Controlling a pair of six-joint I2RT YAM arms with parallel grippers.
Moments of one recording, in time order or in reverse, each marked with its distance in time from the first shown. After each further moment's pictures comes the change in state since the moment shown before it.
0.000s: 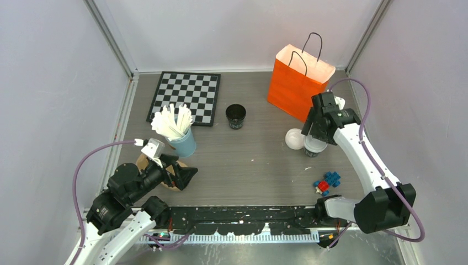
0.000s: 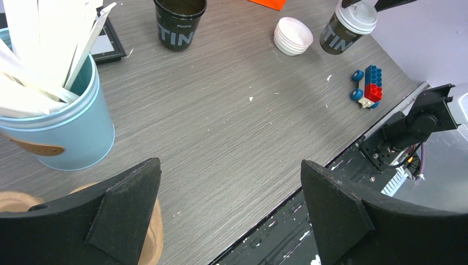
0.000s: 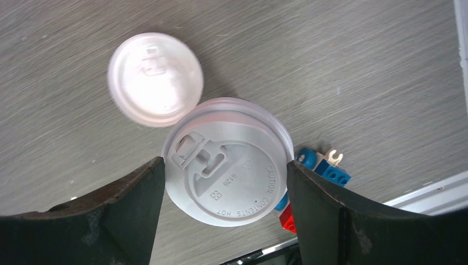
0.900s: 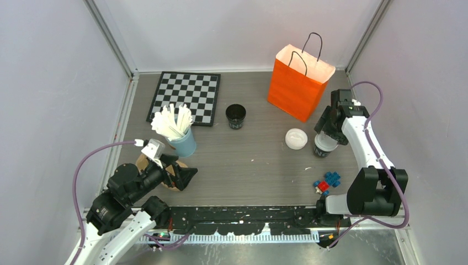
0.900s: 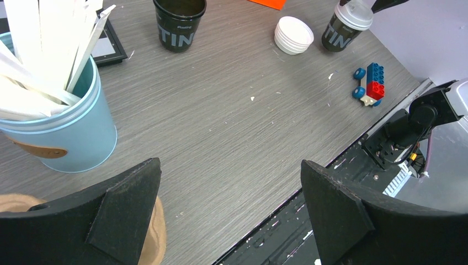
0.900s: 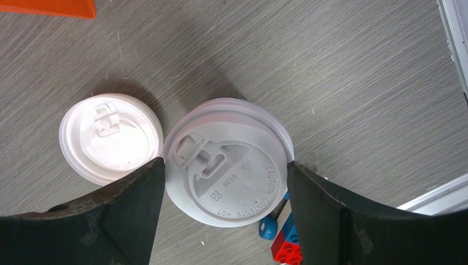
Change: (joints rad) left arm 0.000 -0.005 -0.002 0.000 0.004 0.018; right arm -0.281 0.131 -0.017 0.103 -0.069 -0.061
